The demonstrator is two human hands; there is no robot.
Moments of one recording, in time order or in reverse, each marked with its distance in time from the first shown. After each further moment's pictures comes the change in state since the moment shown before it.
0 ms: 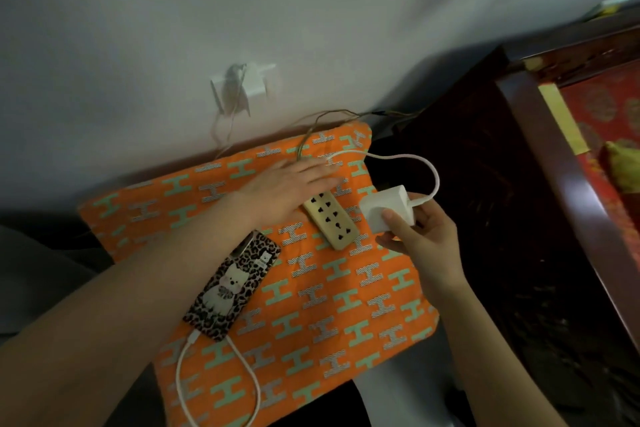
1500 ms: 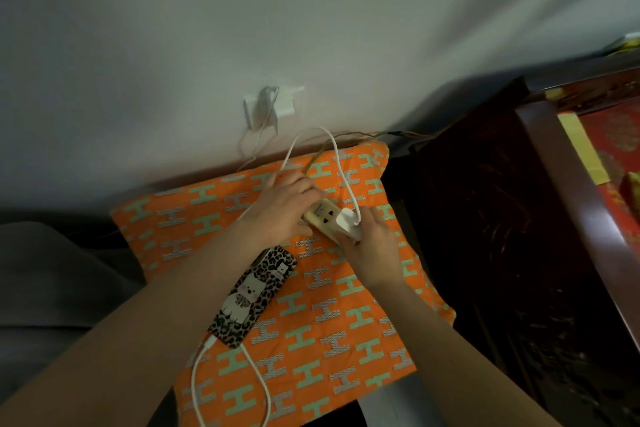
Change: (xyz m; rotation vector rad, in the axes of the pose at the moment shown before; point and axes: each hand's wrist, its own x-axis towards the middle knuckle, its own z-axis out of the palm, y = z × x) left_hand -0.026 -0.005 0.011 -0.146 0.134 -0.261; right_hand 0.035 0.038 0.076 -0.929 -0.078 -0.328
